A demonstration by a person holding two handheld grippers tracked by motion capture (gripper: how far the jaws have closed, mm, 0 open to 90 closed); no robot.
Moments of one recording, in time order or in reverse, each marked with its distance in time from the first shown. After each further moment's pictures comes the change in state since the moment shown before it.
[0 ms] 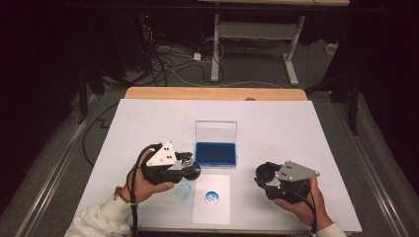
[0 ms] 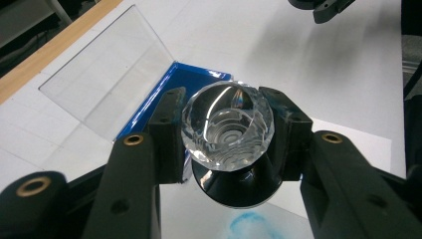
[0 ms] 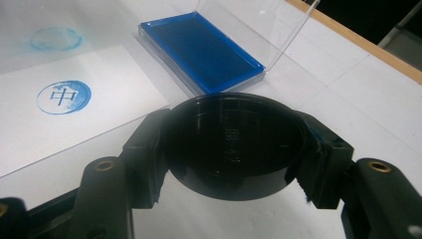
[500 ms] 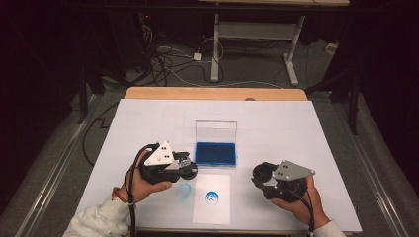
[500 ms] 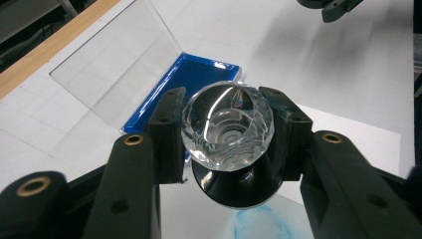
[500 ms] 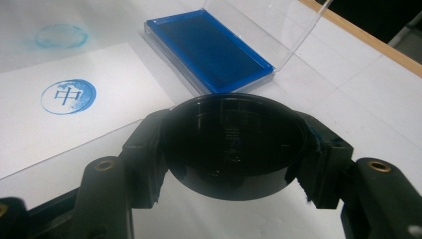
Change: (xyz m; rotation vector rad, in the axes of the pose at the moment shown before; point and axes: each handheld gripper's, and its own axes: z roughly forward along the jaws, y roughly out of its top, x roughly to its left) left arm 0.001 -0.002 -0.002 0.006 0.015 -0.008; right arm 0.002 0.002 0.007 0.009 0.023 -0.011
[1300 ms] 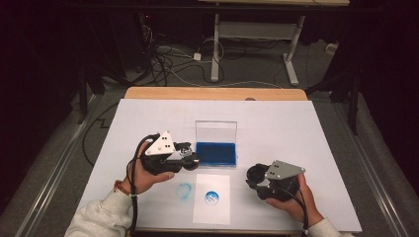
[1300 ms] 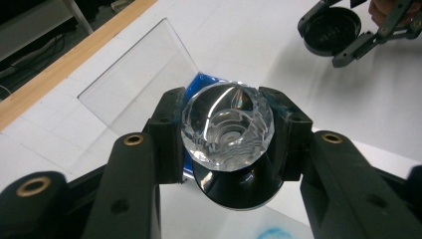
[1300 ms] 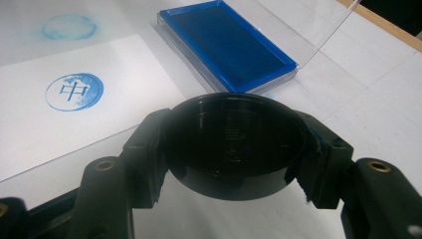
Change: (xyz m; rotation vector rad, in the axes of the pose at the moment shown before) left arm 0.016 0.016 0.002 -0.044 0.020 -0.016; right arm 0.002 0.001 0.017 0.021 0.052 -0.004
